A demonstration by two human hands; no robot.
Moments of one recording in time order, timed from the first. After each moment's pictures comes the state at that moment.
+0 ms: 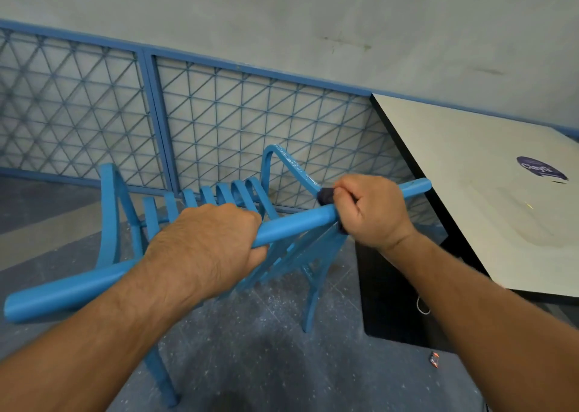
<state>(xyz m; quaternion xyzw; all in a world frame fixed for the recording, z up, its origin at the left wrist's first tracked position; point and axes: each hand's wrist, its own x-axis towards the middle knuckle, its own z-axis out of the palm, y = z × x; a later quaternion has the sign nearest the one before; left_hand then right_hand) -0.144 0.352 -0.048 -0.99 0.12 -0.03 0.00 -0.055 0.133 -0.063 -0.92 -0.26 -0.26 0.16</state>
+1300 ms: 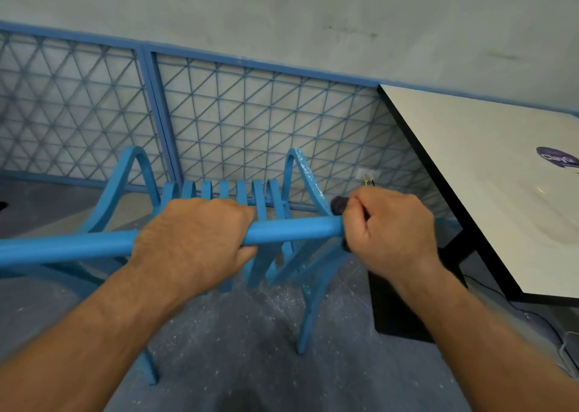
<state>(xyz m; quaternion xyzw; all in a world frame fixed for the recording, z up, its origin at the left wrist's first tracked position) -0.128 0.372 -0.056 -0.99 0.14 -0.09 0.02 -0.088 0.145 -0.064 -0.93 -0.14 -0.32 0.11</state>
